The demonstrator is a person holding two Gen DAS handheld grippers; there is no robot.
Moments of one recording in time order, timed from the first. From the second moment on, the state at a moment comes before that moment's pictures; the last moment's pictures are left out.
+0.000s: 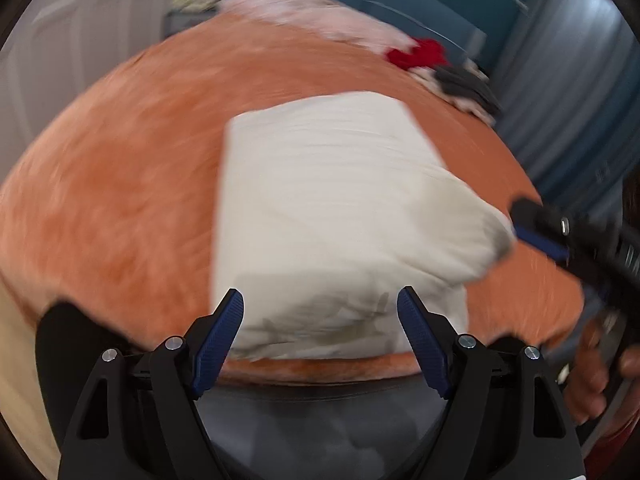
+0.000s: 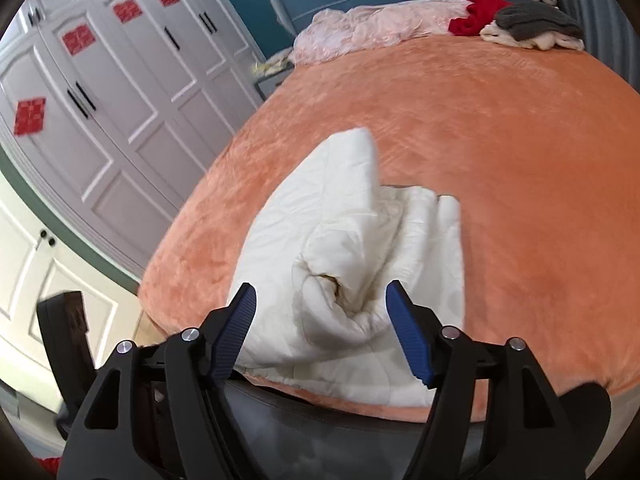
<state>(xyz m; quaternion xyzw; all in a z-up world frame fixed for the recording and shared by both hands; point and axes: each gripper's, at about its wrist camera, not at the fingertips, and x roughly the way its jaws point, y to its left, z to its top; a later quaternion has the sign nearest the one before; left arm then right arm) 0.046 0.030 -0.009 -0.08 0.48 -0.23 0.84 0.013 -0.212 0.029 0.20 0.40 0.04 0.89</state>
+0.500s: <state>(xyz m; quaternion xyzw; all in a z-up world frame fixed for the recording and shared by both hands) 0.063 0.009 -0.015 -0.03 0.49 -0.22 0.84 -0.037 -0.232 -0.016 0.18 0.46 -0.03 0.87</state>
